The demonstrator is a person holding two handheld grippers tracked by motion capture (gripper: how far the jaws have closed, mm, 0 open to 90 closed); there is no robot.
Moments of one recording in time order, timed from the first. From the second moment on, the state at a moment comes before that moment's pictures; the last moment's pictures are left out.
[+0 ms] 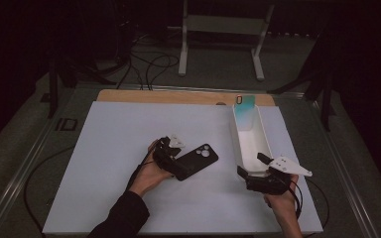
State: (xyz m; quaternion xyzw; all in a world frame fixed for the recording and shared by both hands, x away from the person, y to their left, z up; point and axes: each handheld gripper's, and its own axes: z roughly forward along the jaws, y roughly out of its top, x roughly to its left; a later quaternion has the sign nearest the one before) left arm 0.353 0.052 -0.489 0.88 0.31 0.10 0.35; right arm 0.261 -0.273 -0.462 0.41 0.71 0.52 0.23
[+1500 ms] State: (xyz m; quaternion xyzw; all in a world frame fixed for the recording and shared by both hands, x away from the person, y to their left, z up) left arm 0.355 0.032 -0.514 0.91 0.30 0.08 0.26; right arm 0.262 -0.272 -0.462 0.42 0.71 0.52 0.23
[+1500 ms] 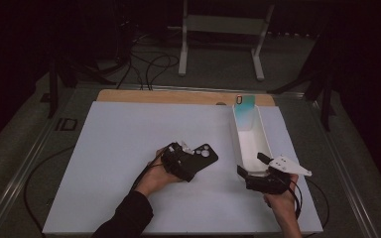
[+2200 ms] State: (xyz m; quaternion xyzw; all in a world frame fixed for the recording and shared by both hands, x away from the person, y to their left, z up) left arm 0.351 0.049 -0.494 0.88 0.33 0.10 0.32; right arm 0.264 -0.273 -0.457 0.42 0.71 0.52 0.22
